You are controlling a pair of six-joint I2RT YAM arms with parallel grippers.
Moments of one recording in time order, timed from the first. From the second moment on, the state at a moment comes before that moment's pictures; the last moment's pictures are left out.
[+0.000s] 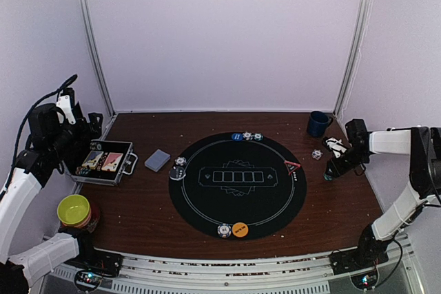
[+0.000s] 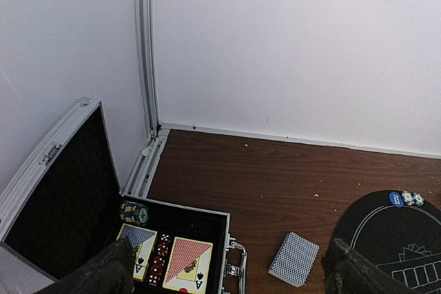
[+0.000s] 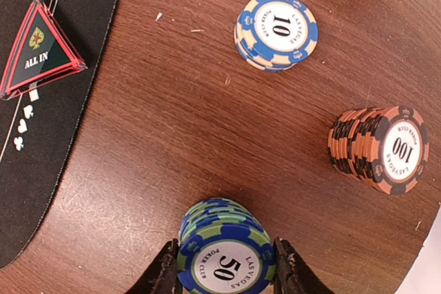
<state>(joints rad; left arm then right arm) -0.06 0.75 0.77 -0.26 -0.07 -0.14 -0.04 1.55 0.84 -0.43 -0.15 -0.45</state>
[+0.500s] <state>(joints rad) -0.06 0.75 0.77 -0.26 -0.07 -0.14 -0.04 1.48 0.84 -0.44 -0.15 -0.45</state>
